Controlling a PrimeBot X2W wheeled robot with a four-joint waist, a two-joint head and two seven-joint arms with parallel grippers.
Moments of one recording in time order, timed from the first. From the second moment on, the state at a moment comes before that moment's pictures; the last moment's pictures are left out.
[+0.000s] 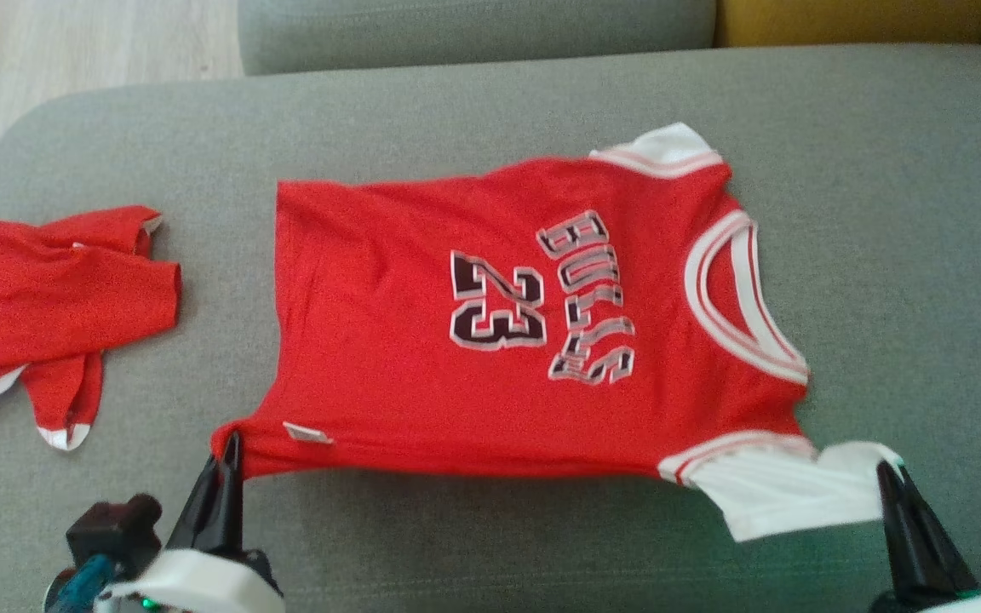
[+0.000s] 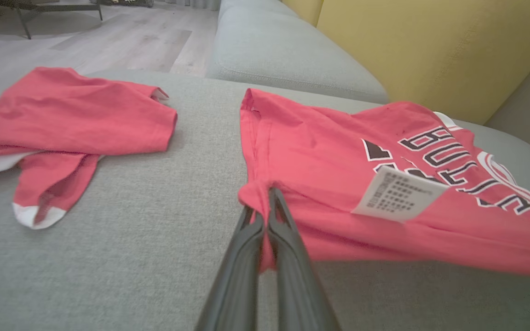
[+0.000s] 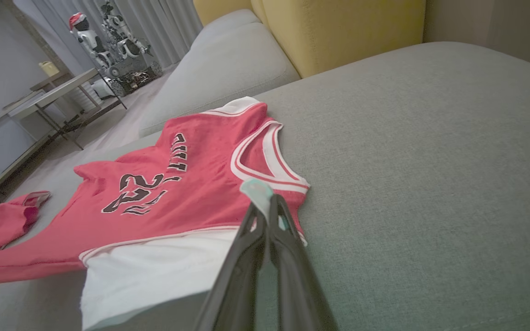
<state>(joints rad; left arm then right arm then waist) 0.14 0.14 -0.15 0.08 -0.33 0.01 -0.16 0.38 -0.04 -0.08 -0.24 0.40 0.12 0.11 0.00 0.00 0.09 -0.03</state>
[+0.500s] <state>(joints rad) 0.27 0.19 -0.16 -0.18 -0.32 0.07 0.04 0.40 -0.03 -0.14 -0.27 0.35 0.12 0.20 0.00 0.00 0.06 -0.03</state>
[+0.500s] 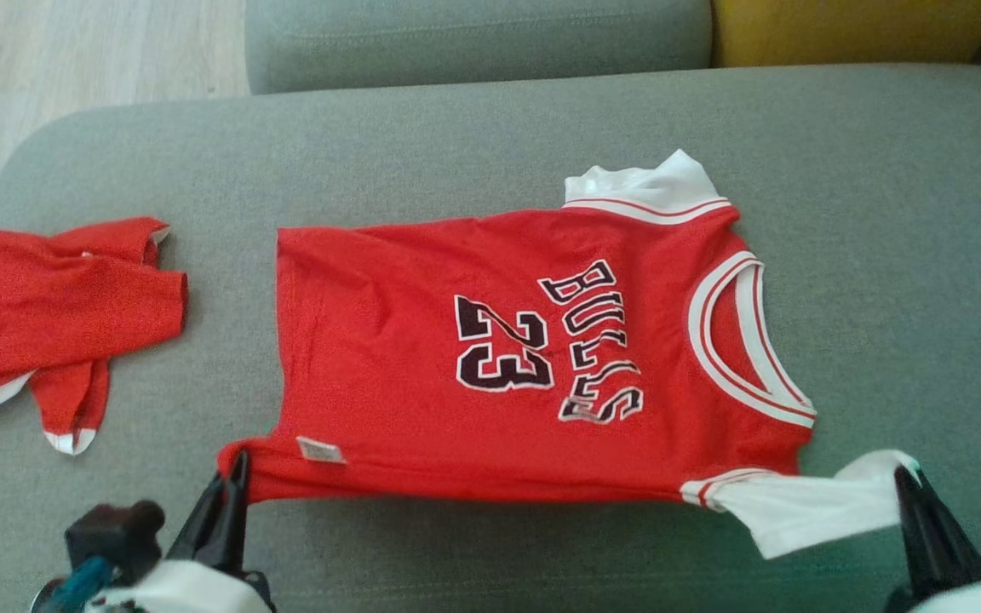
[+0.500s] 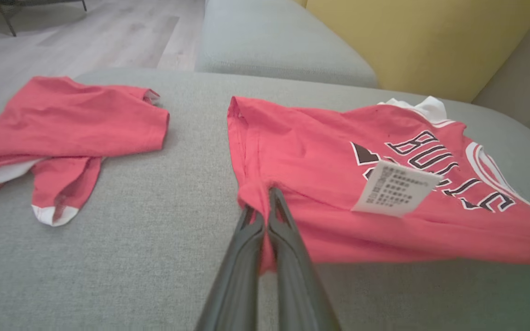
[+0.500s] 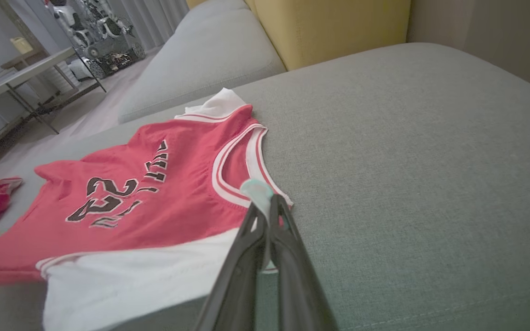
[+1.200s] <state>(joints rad) -0.15 0.20 -0.21 0.23 -0.43 -0.08 0.14 -0.17 -0.07 -0.02 0.23 0.25 0.12 0.17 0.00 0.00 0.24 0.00</state>
